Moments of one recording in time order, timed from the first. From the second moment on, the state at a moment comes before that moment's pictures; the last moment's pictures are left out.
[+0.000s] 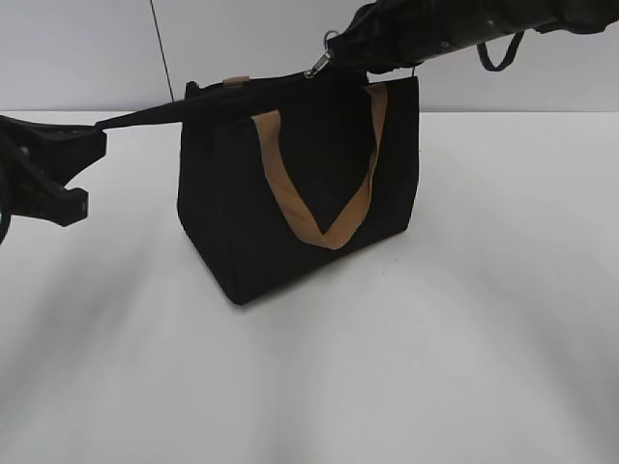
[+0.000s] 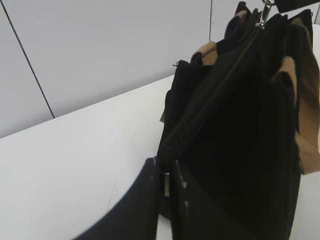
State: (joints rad) left arm -0.30 1.25 -0.46 0.44 -0.47 -0.22; right arm 0.38 1.80 -1.34 0.91 0.32 -1.00
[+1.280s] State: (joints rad) left arm -0.29 1.25 -0.46 0.43 -0.48 -0.24; right arm 0.27 1.80 -1.34 0.91 0.40 -0.94
